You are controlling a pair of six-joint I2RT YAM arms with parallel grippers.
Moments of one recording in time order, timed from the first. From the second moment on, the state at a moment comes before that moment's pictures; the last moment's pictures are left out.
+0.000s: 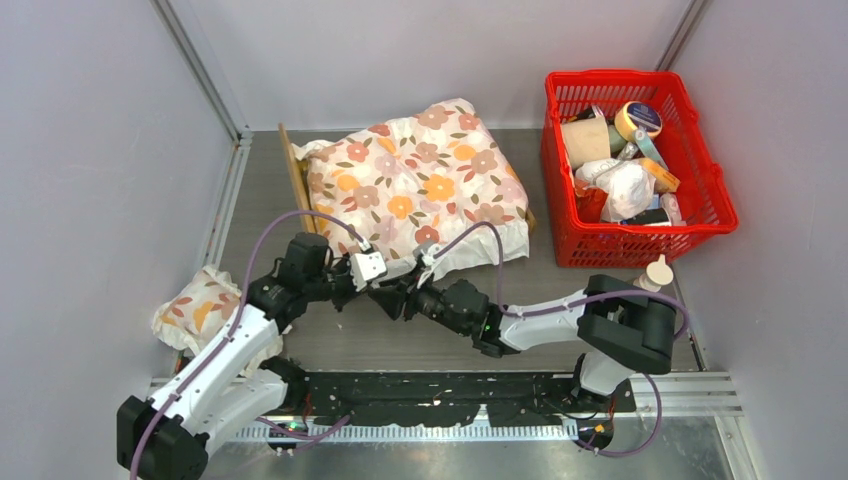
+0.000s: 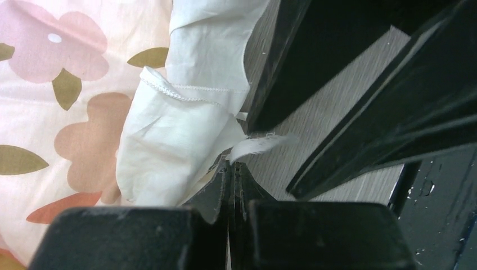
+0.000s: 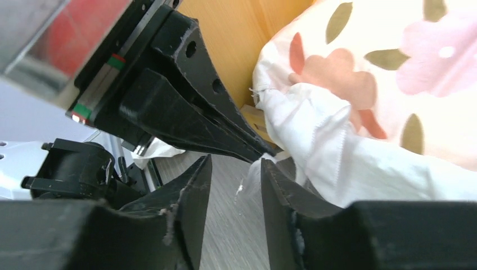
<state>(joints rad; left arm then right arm) -0.46 0.87 0.64 -0.52 0.46 0.62 1.19 1.61 0.63 0.98 0.16 0.44</state>
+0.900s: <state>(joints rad) -0.44 0.83 0.64 -0.51 0.51 0.52 1.23 1.93 0.59 1.48 0.23 0.15</state>
